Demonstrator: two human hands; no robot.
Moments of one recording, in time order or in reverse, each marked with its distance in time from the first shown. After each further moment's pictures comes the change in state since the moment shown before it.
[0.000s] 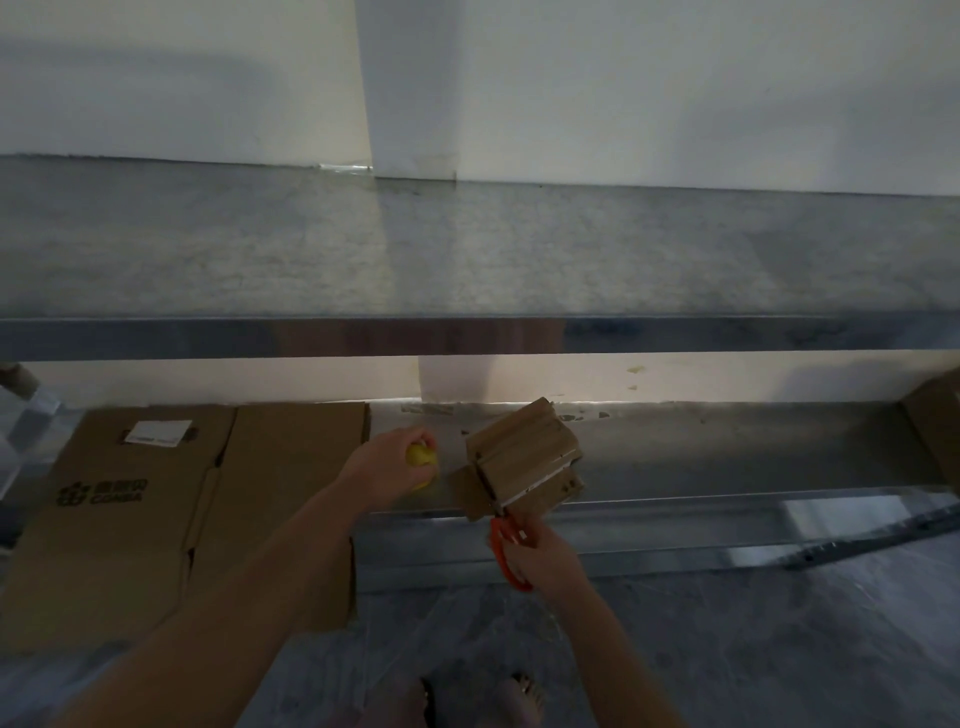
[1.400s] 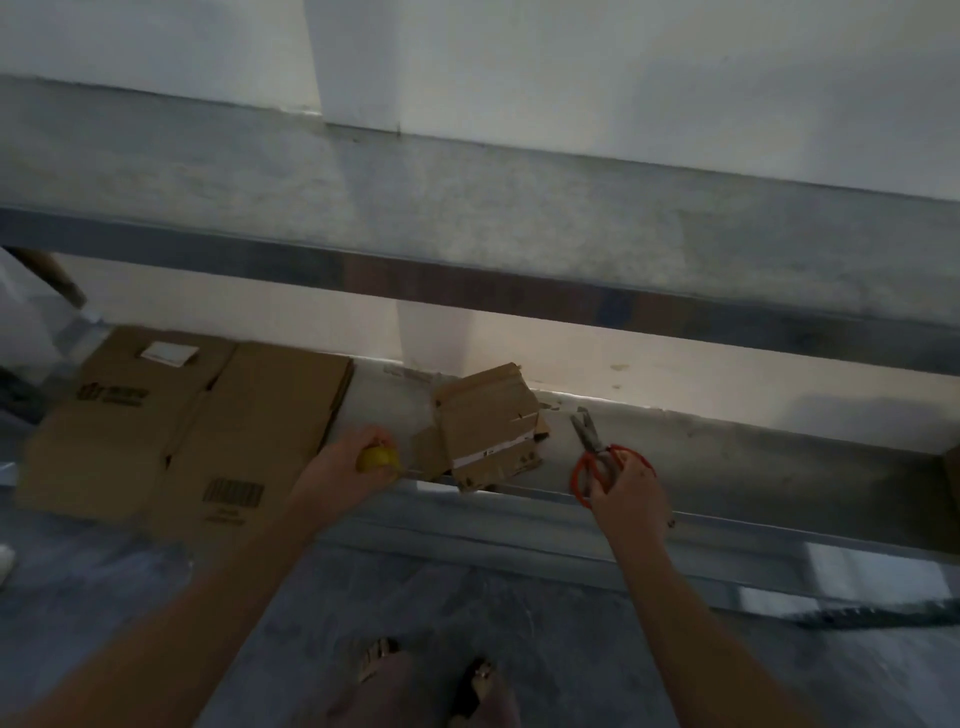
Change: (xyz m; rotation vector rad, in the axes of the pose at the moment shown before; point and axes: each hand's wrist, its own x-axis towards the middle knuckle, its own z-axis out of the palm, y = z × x) left_hand -0.065 0.042 0.065 -0.213 0.262 -0.202; right_hand 0.061 0.051 -0.172 -0.427 0.471 -0.207
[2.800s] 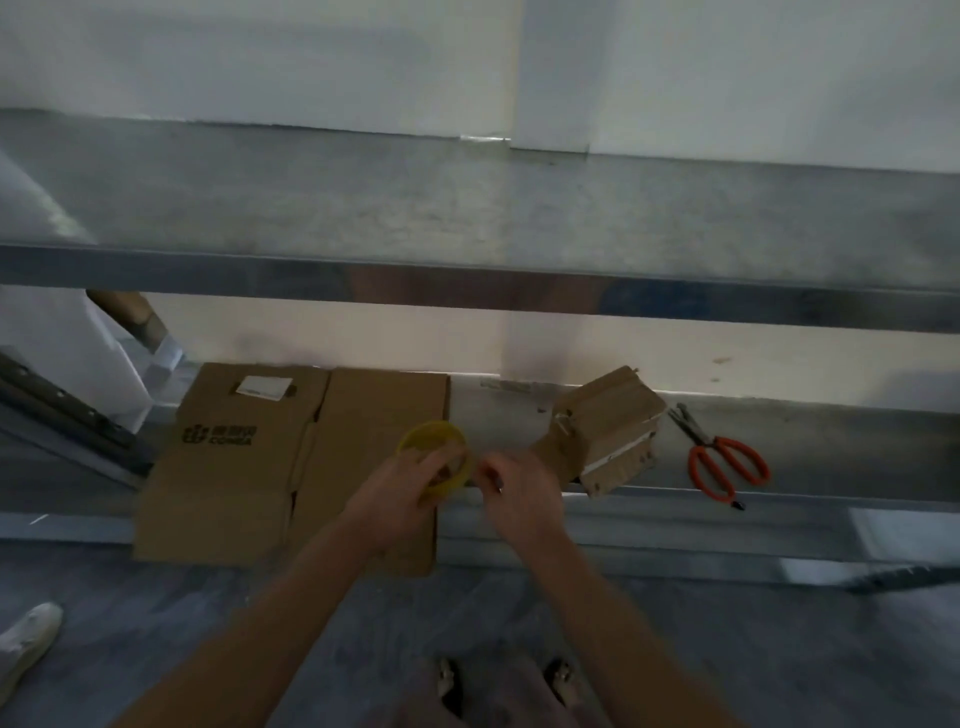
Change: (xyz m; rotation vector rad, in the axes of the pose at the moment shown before) left_hand 0.007 -0.089 -0.098 0.345 -0.163 0.522; right_hand -0.141 -0.252 0.108 0.028 -0.128 -0.497
